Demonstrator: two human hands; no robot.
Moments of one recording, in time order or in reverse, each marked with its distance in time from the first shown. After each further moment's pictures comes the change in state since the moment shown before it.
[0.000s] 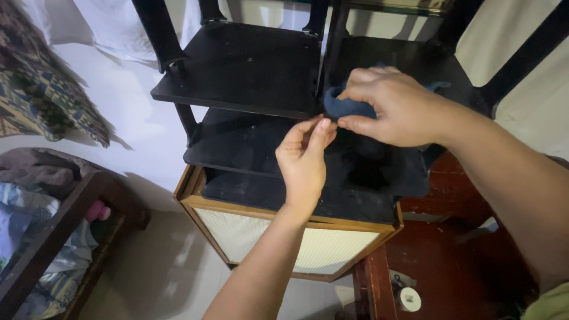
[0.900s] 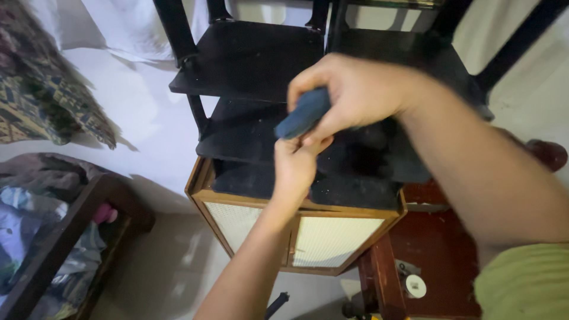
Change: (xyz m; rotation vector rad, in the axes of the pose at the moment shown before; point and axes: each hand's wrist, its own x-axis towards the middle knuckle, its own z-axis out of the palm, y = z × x) left_hand -0.005 0.002 -0.053 0.005 -0.191 -0.072; right_hand 0.052 -0.082 -0.027 0.505 -0.252 -0.079
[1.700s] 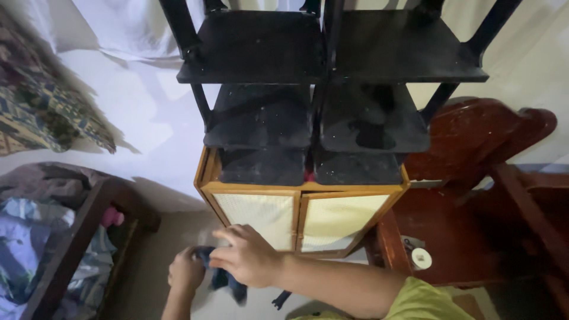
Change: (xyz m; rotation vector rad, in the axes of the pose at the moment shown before) left_hand -0.231 0.040 -0.433 1.589 0.307 -0.728; right_hand 0.037 -0.046 0.404 -0.047 0.610 -0.274
